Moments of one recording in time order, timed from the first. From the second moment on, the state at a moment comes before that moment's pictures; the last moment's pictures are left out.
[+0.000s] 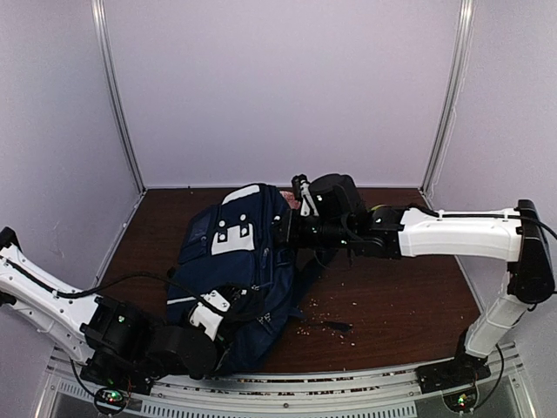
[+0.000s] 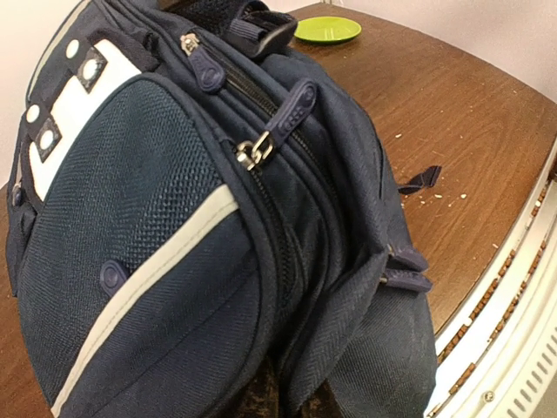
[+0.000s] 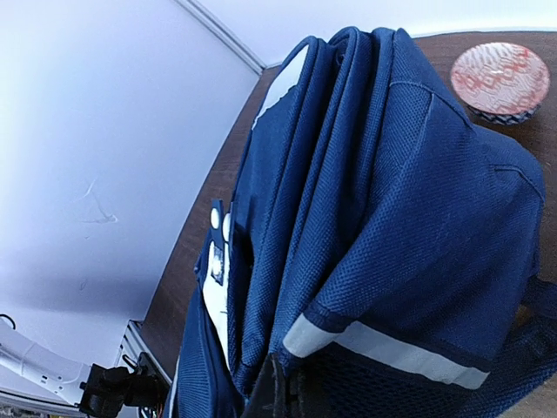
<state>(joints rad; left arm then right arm) -1.69 1.20 0.76 -0.42 -0.84 -0.64 1.01 1.63 1.25 -0.07 0.07 0.80</state>
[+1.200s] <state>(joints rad) -1.39 1.11 0.63 -0.27 -0.74 -0.54 1.07 1.55 1.29 -0.06 0.08 0.61</state>
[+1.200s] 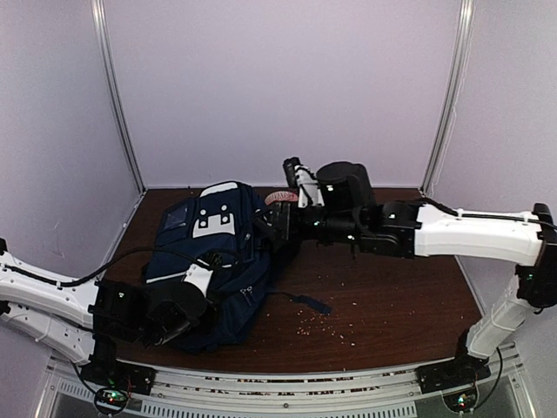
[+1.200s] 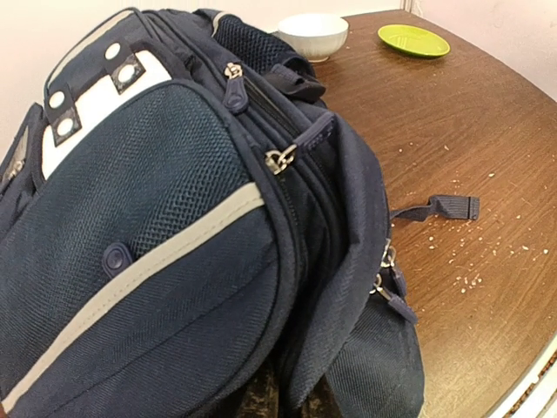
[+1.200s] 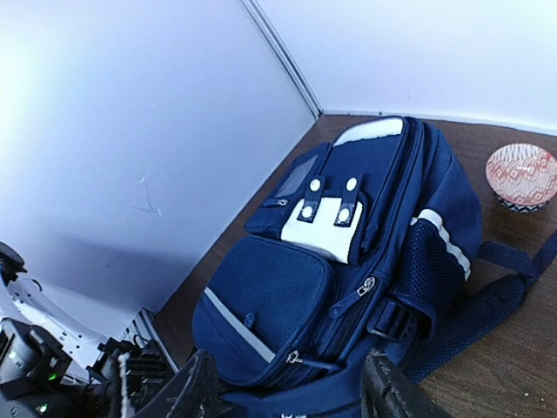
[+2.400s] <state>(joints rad) -1.41 1.32 0.86 -0.73 -0.46 -0.62 1.37 1.23 0.78 -0.07 0.52 0.62</state>
